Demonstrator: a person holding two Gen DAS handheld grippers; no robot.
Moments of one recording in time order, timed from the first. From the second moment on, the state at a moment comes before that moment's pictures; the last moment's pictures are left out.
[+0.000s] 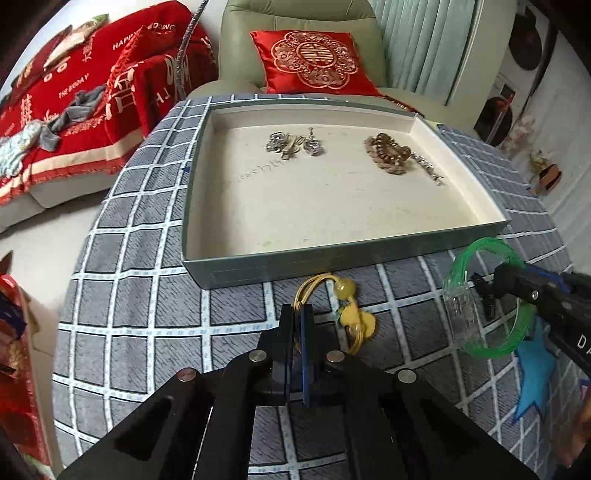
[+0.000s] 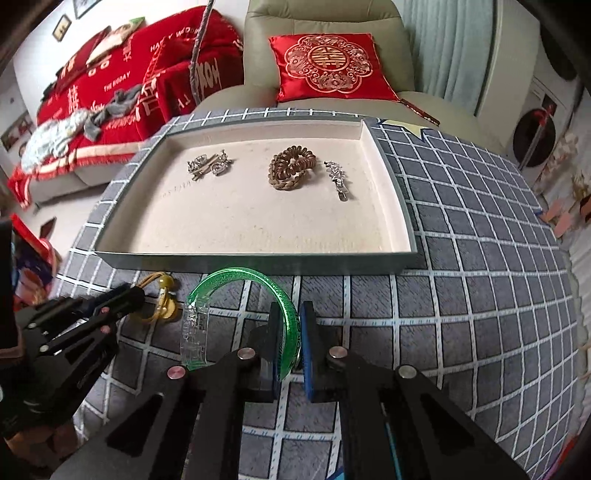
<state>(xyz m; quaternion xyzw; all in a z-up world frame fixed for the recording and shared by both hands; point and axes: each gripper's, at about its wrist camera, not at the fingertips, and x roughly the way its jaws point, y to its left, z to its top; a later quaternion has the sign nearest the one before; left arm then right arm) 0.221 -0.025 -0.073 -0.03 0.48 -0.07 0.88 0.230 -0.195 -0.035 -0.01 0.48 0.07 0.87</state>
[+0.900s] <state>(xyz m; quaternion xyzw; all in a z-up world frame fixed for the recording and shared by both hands) 0.189 0.007 0.000 -0.05 0.40 -0.15 0.90 0.208 -0.216 -0.008 0.07 0.47 0.08 0.88</state>
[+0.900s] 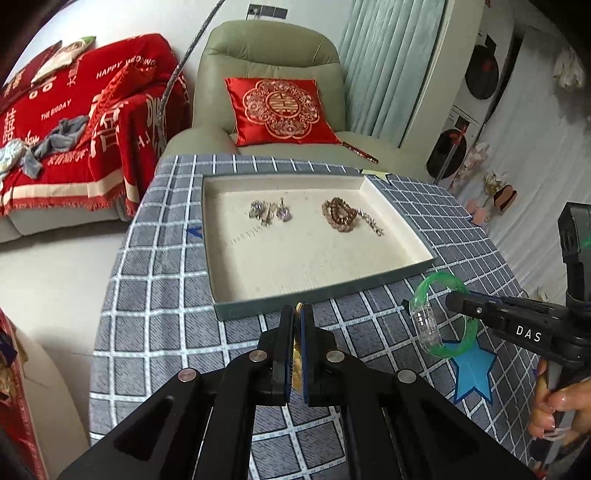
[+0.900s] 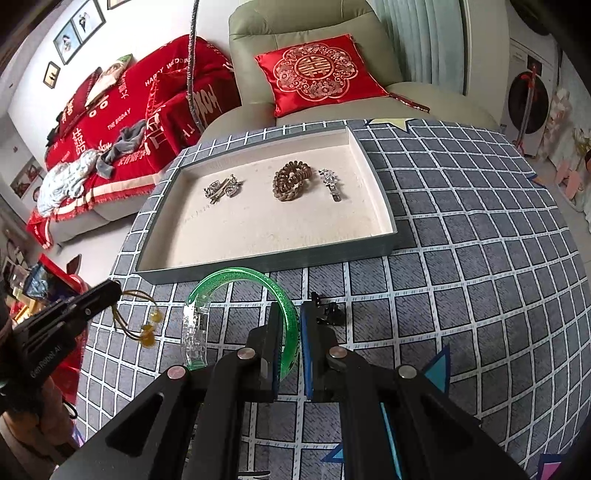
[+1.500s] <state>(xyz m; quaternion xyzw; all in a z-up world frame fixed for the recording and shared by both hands) 0.248 0.009 0.038 -0.04 0.36 -0.16 0.92 0.273 -0.204 0.011 0.06 0.46 0.09 0.88</state>
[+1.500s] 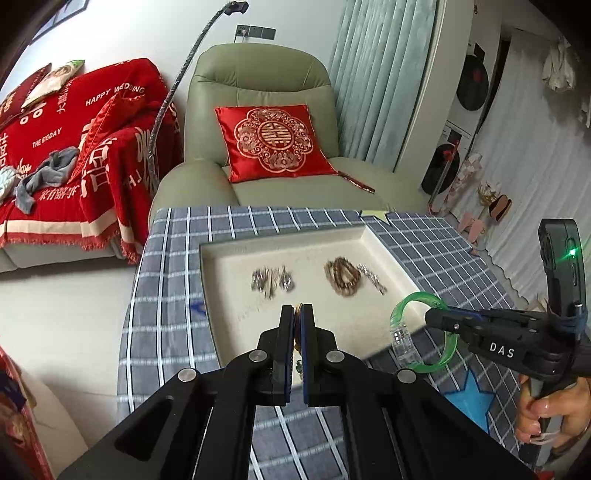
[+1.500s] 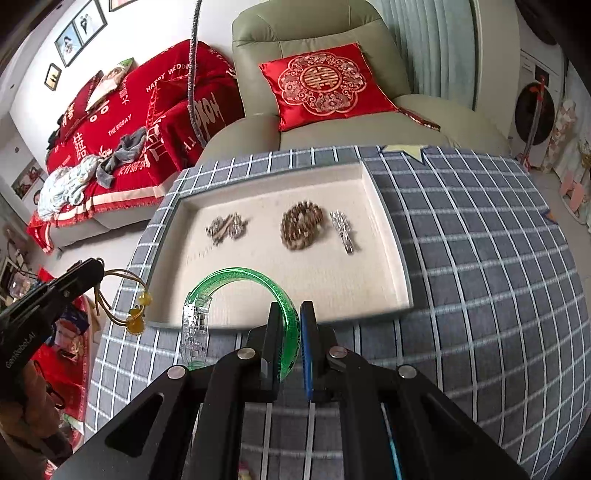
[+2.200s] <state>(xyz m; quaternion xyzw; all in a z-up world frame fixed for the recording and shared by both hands) 0.329 -0.026 -0.024 0.00 0.43 -0.18 0.88 0.353 -0.192 -0.052 0.06 0.53 0.07 0.85</state>
